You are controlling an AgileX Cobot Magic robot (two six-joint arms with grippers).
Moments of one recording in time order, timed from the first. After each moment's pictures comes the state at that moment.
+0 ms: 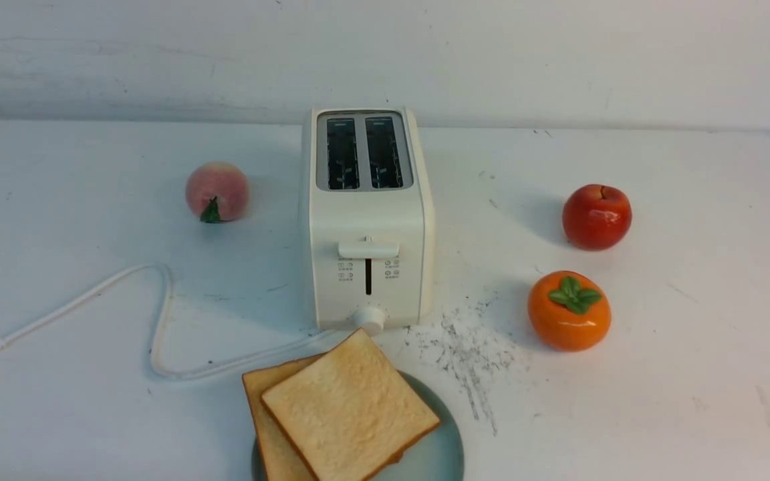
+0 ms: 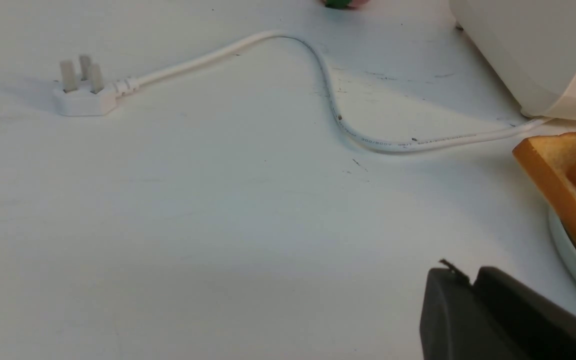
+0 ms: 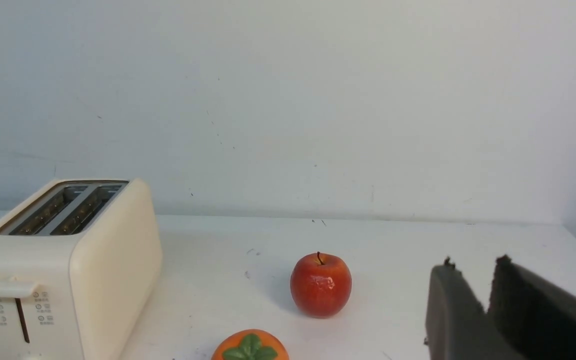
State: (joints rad) right arm -0.02 0.16 -0.43 0.32 0.31 -0.30; left arm -0.04 -0.01 0.03 -0.12 0.39 -0.12
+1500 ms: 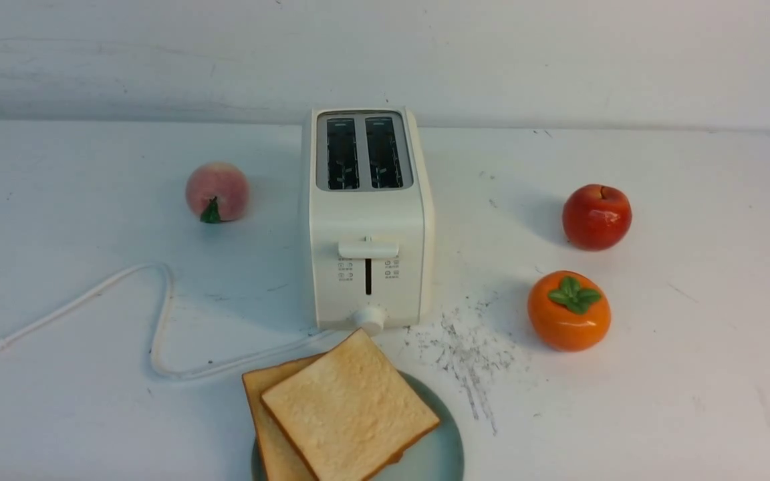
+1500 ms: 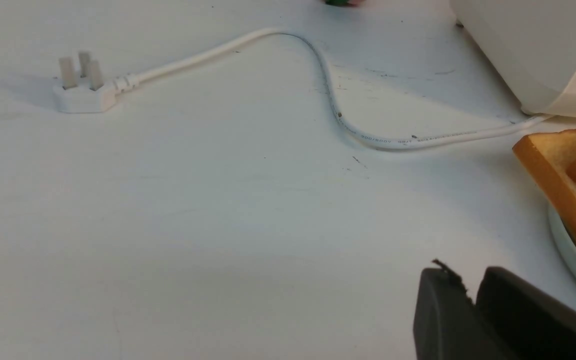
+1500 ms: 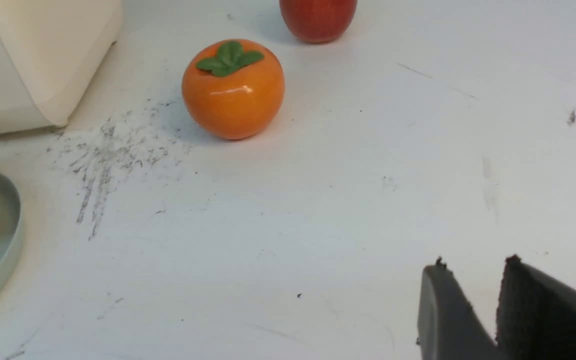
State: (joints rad) right arm 0.02 -0.01 0.01 0.14 0.40 -0.02; left arm -0.04 -0.01 0.03 -0.12 0.39 -0.12
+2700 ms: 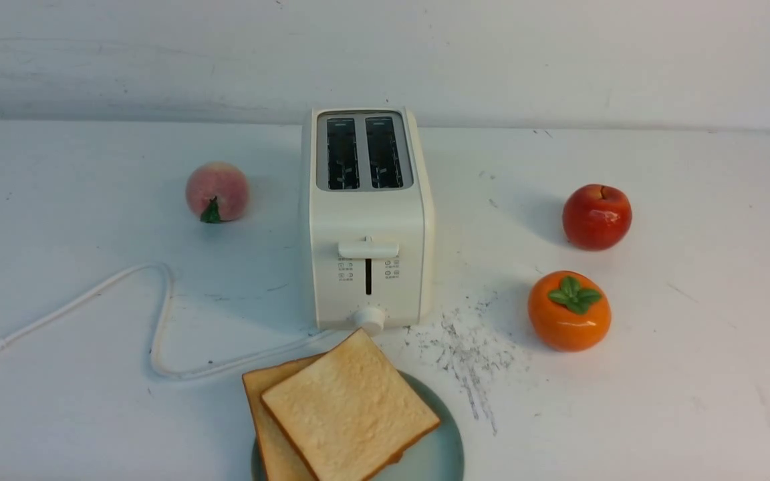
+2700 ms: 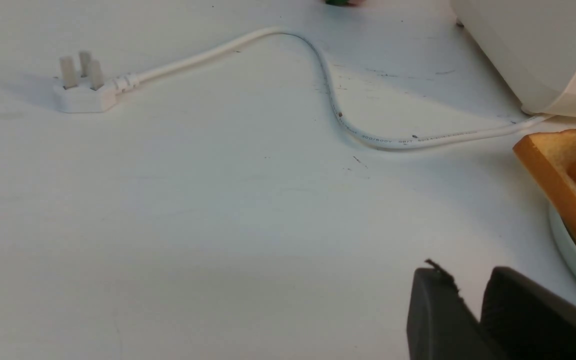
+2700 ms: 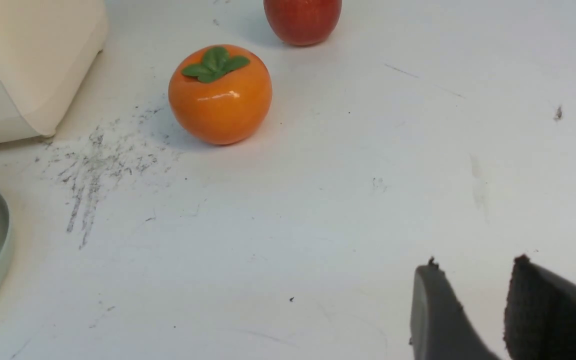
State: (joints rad) right arm 0.02 -0.01 0.01 0.11 0.40 0.02; left arm -0.04 -0.01 0.03 -0.12 0.39 -0.12
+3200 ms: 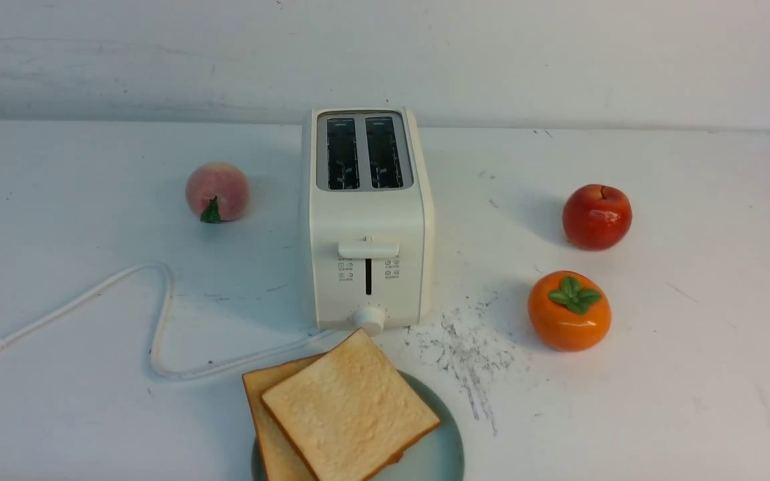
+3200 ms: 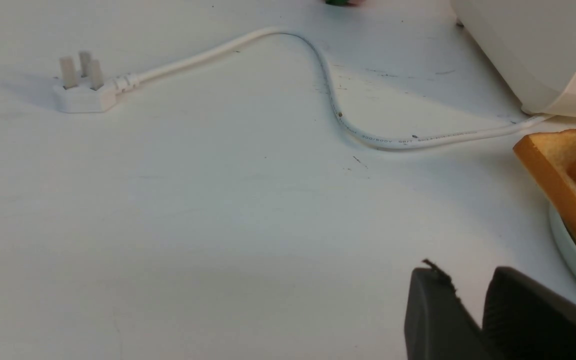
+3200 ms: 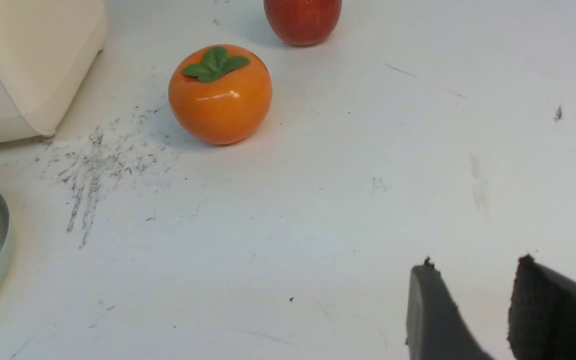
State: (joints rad) right arm 0.02 -0.01 0.01 0.11 0.40 0.02; left arm -0.04 -0.01 0.03 -0.12 0.39 -0.12
